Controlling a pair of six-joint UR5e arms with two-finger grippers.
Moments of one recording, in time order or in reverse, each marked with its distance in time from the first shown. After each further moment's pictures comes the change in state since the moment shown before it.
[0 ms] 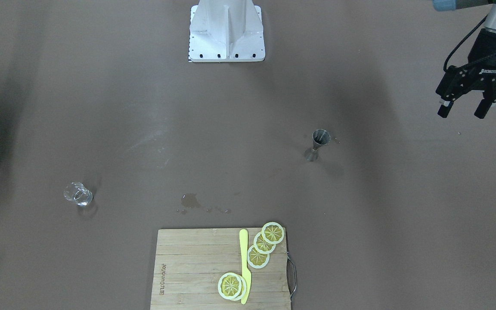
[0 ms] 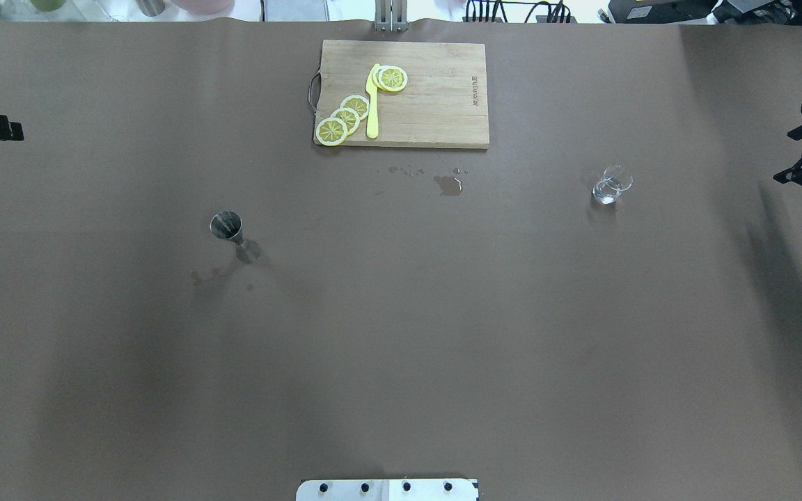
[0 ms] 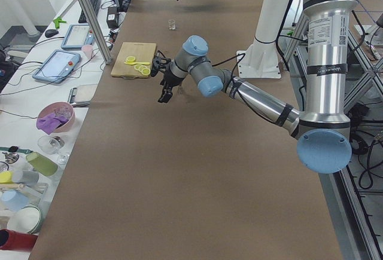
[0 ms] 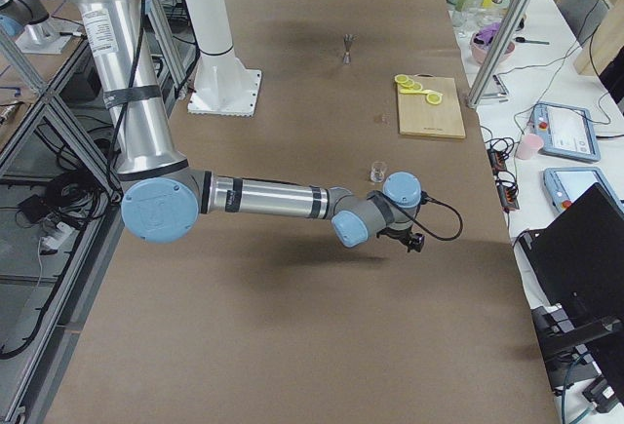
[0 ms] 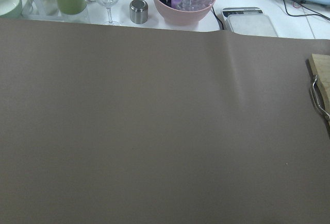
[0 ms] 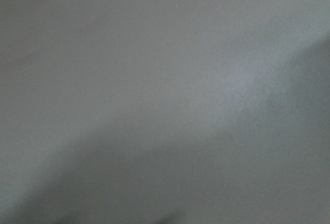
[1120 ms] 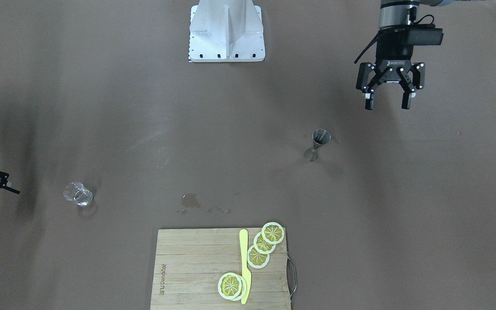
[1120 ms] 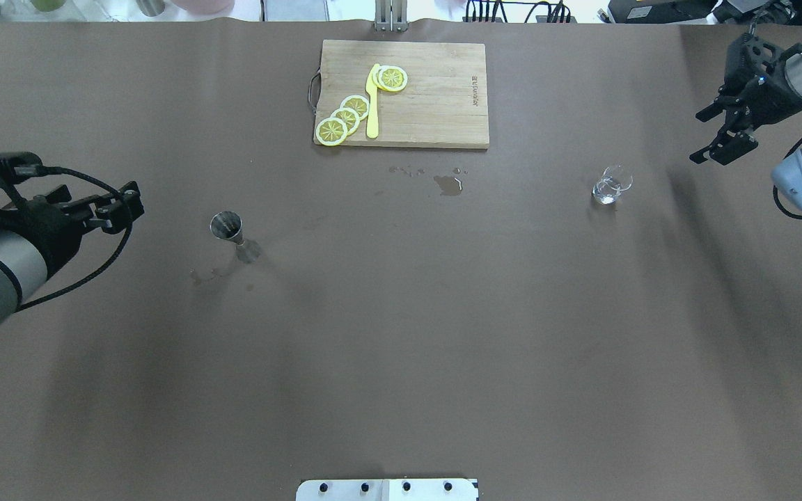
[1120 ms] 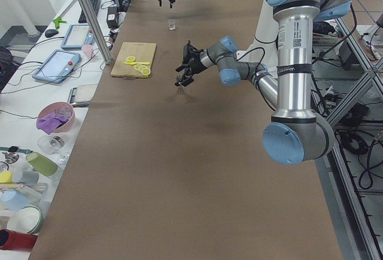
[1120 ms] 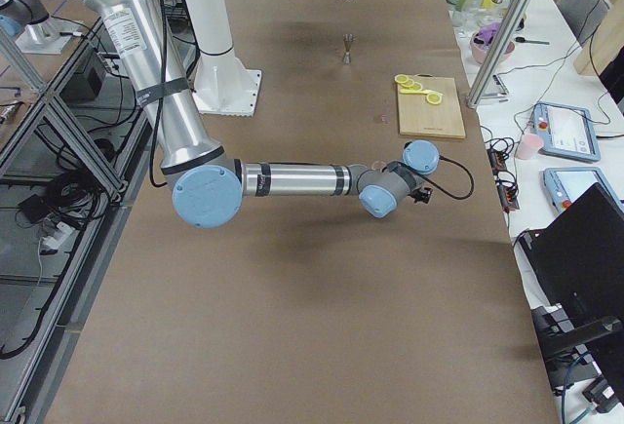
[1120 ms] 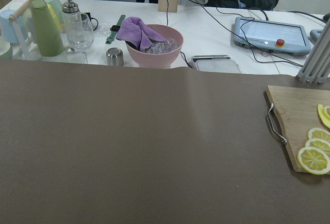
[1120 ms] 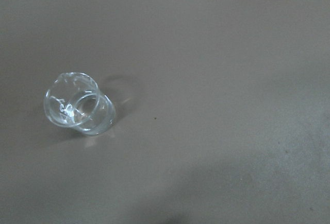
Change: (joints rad) left arm 0.587 0.021 -0.084 0.001 0.835 -0.264; right arm -0.082 0.136 -0.090 0.152 0.170 0.106
